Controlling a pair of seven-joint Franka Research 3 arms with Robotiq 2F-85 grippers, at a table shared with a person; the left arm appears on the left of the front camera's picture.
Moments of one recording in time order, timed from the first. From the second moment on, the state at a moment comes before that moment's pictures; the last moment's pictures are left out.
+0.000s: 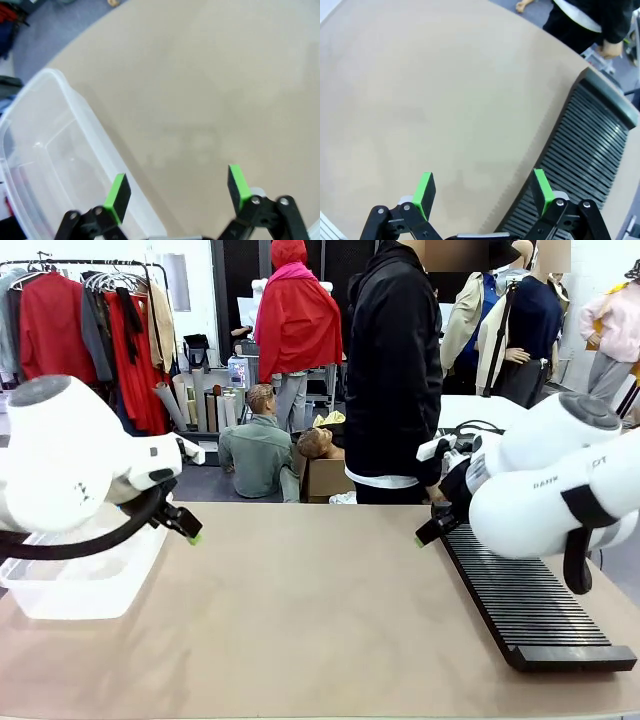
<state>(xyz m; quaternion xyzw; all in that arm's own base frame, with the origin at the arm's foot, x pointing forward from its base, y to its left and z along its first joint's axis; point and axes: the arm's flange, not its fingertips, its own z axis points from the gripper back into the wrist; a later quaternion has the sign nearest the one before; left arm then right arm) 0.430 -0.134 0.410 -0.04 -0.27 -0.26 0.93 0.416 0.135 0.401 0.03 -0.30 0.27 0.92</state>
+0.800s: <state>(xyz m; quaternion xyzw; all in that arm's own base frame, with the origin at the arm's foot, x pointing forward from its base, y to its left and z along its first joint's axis) 0.438 0.014 0.516 -0.26 -0.26 -0.27 0.89 0.450 0.028 0.510 0.22 -0.30 0.24 0.90</state>
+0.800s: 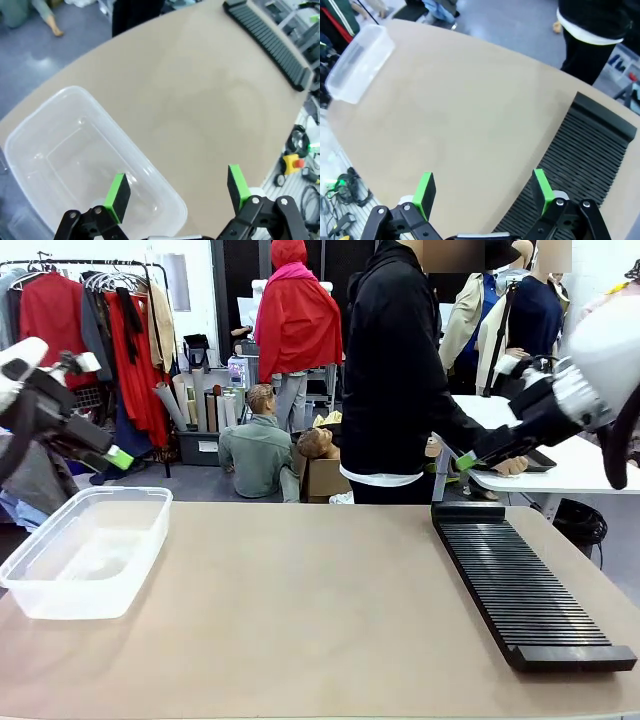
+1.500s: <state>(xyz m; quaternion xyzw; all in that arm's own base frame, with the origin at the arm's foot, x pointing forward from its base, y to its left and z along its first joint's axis) 0.404 0.109 0.547 -0.30 -0.30 -0.25 0.87 0.400 -0.085 0.545 0.29 -0.34 0.20 0.87</state>
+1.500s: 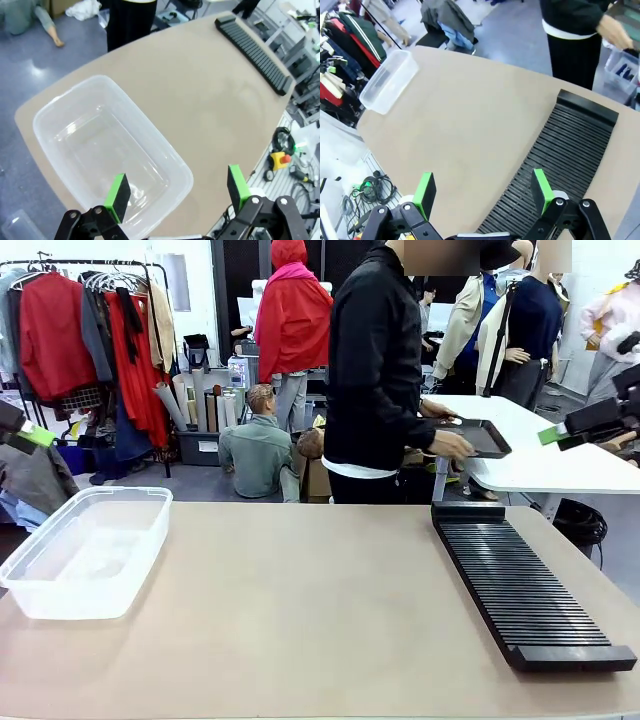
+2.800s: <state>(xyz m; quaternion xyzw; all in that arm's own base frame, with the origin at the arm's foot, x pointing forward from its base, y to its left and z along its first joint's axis) 0.407 0.111 0.544 -0.31 -0.30 -0.24 0.87 0.387 -0.097 0.548 0.30 -0.35 0.20 0.87</state>
